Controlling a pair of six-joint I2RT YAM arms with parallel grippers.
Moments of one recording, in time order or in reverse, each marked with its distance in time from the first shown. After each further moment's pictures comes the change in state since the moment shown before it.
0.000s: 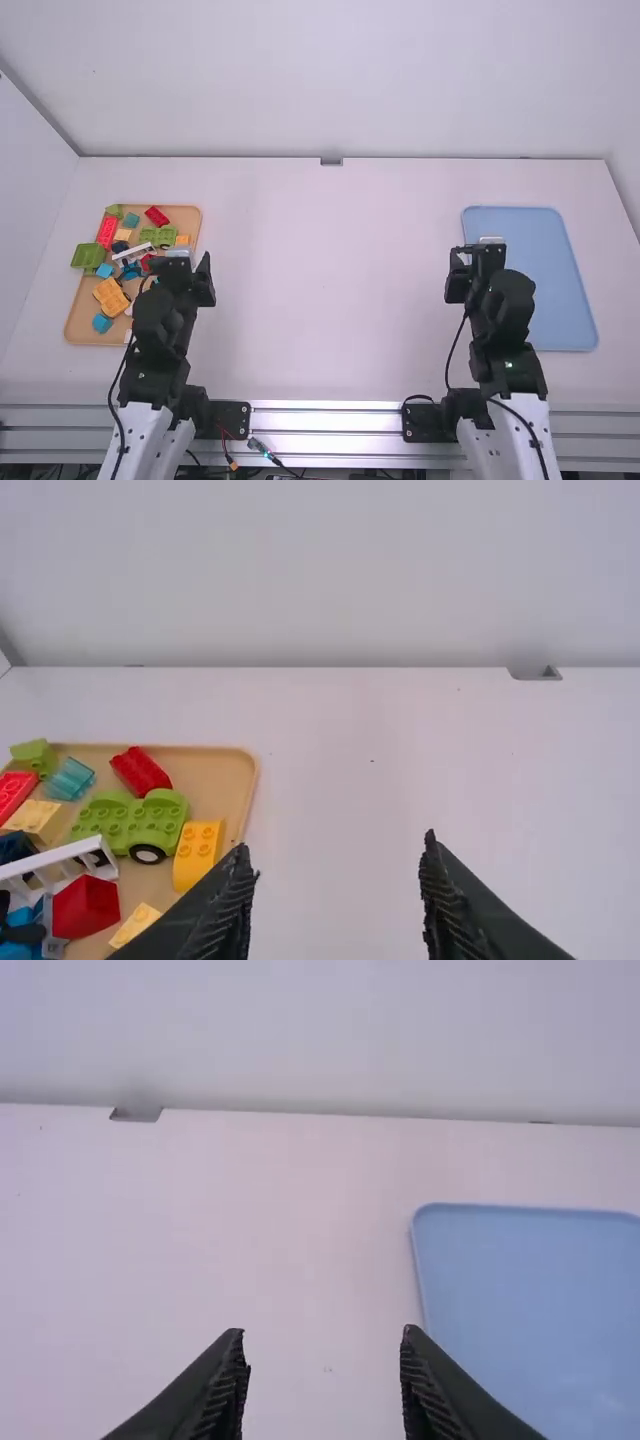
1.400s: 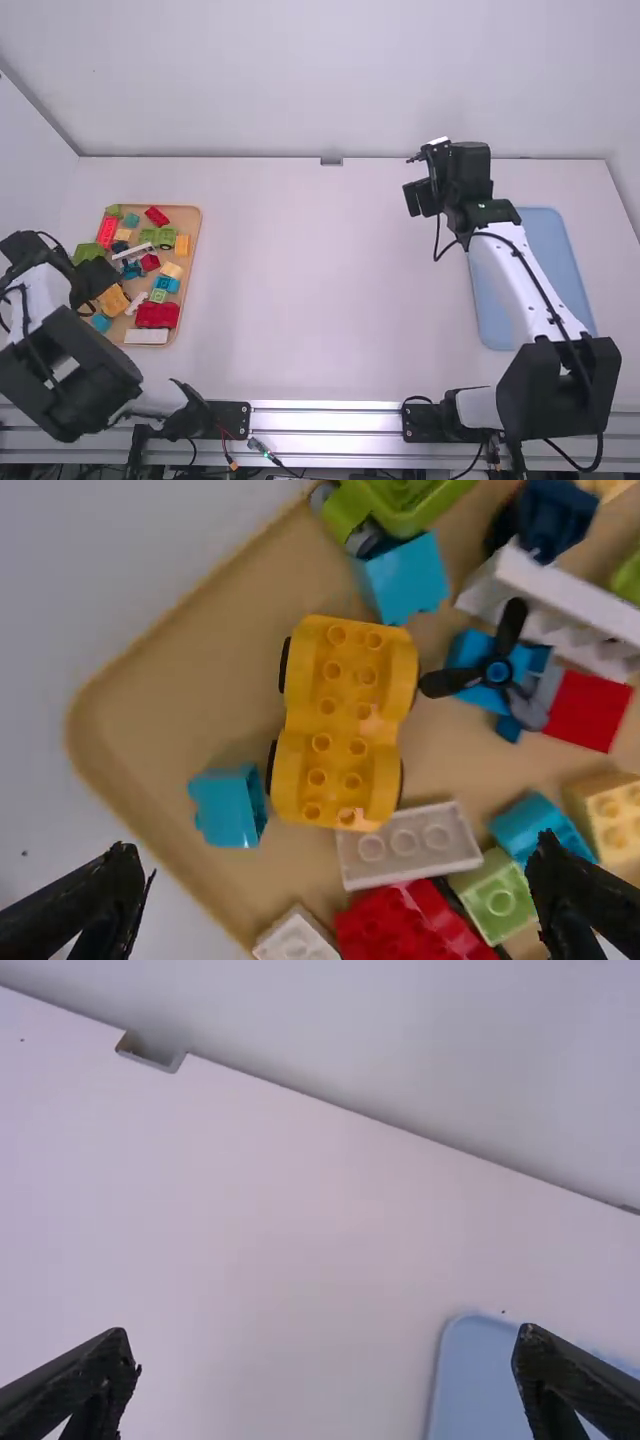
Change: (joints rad) left arm 0.884 1.088 0.755 -0.616 0.130 -0.029; right arm 0.126 0.875 0.729 -0.140 0.021 -0.214
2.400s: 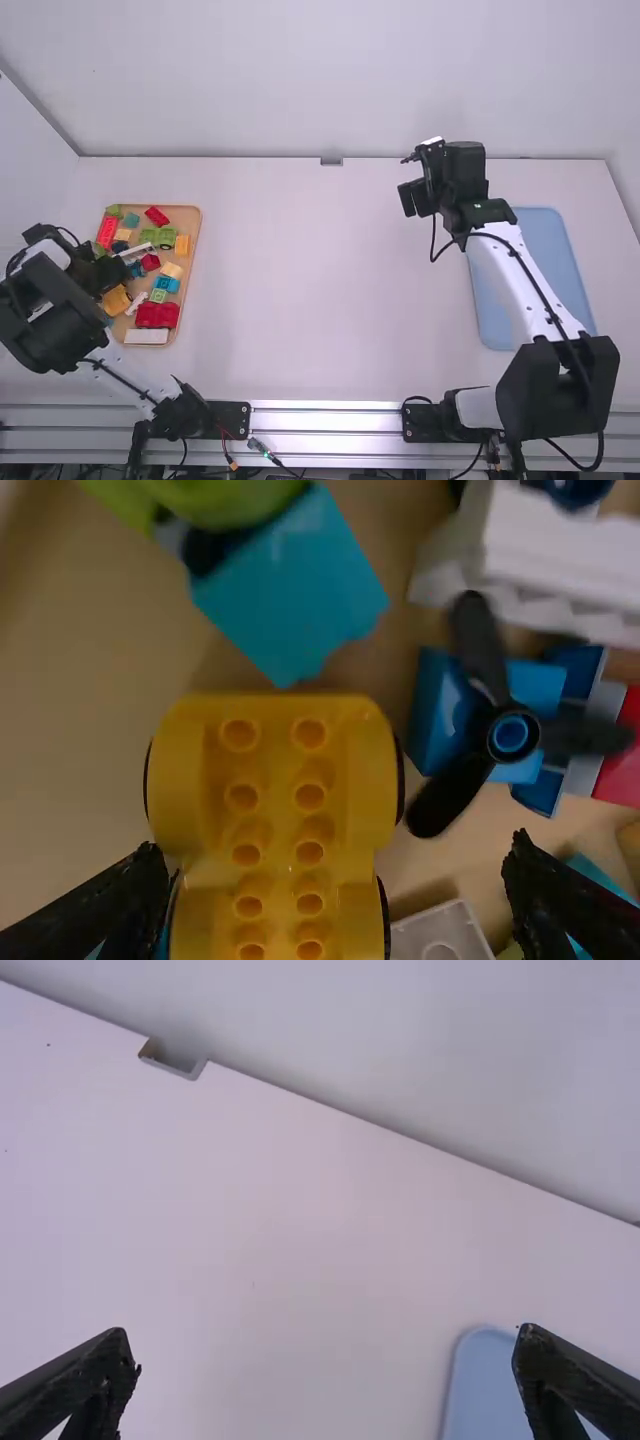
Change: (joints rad) left arm -0.056 0.372 0.198 -0.039 0.056 0.155; right arm 0.017 0.001 0.002 0.002 -0.004 0.001
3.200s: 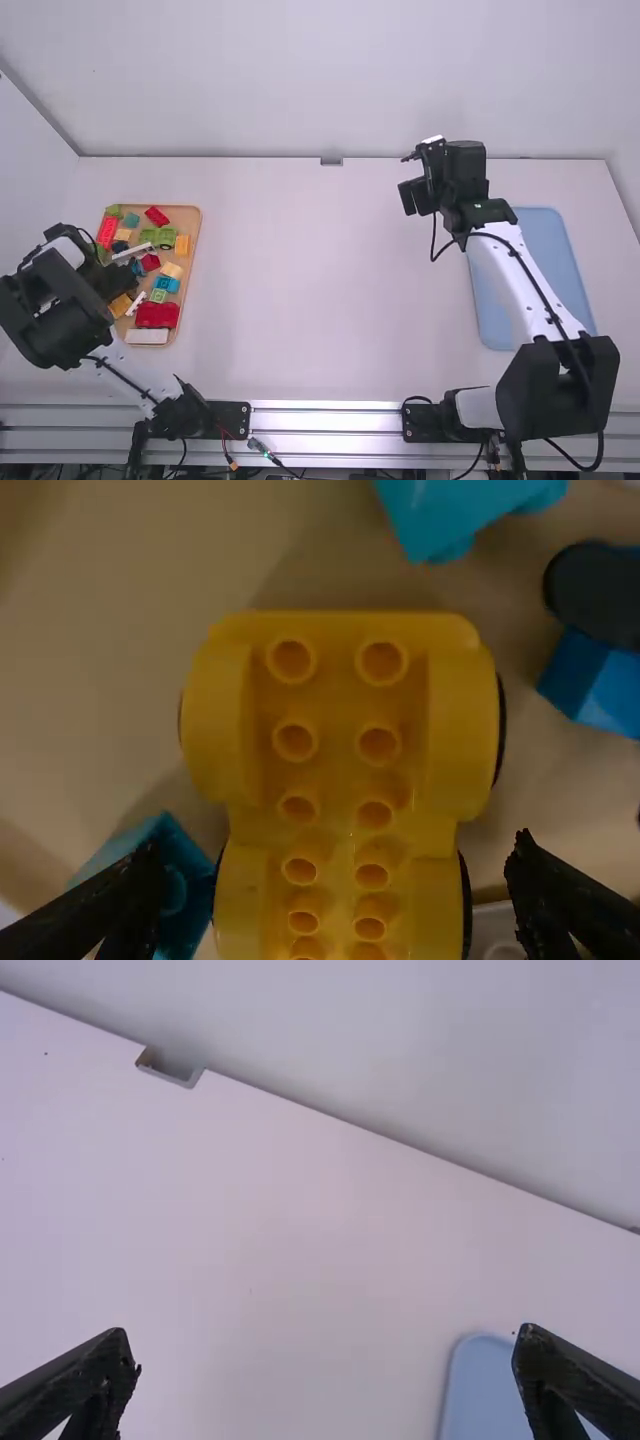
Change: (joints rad) left arm -0.049 0.000 -0.051 -0.026 -0.209 -0.170; right arm 0.000 0.000 0.000 0.017 0.002 0.000
